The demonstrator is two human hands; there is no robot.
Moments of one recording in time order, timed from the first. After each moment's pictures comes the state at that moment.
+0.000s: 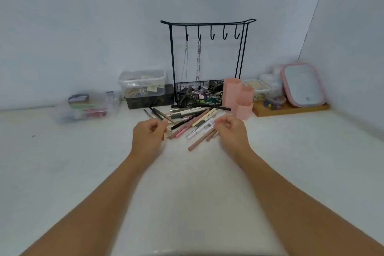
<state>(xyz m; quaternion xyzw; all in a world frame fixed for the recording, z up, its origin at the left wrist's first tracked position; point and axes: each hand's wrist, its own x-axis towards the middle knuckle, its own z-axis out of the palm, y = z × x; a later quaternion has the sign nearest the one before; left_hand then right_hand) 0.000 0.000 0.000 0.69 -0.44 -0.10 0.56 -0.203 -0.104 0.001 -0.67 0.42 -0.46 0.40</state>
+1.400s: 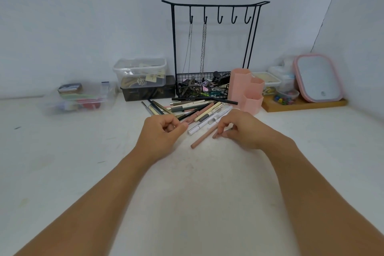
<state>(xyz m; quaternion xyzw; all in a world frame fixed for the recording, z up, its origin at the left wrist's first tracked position) -0.008 -0.010 -0.010 0.64 -0.55 -0.14 0.52 -0.225 -0.126 0.026 -0.91 0.35 -0.12 0.16</state>
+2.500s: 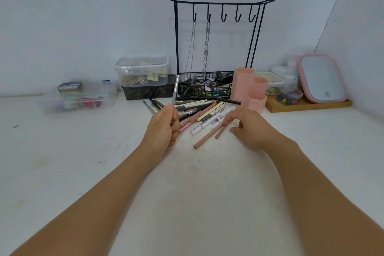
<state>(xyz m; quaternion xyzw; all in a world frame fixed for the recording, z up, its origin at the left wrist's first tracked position) -0.024 -0.010 0.008 0.56 -0.38 -0.38 0.63 -0.228 -0.137 0.012 -0.88 0.41 -0.18 0.15</state>
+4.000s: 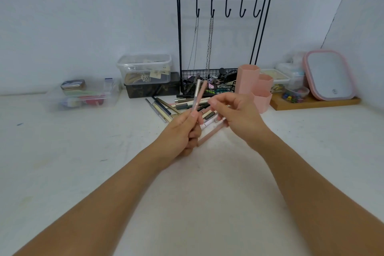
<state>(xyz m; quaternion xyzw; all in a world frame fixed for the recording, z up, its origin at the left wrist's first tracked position) -0.039 -0.006 0.005 0.53 -0.48 -0.44 0.54 -0.189 -0.109 0.023 -0.74 0.29 -0.42 0.44</state>
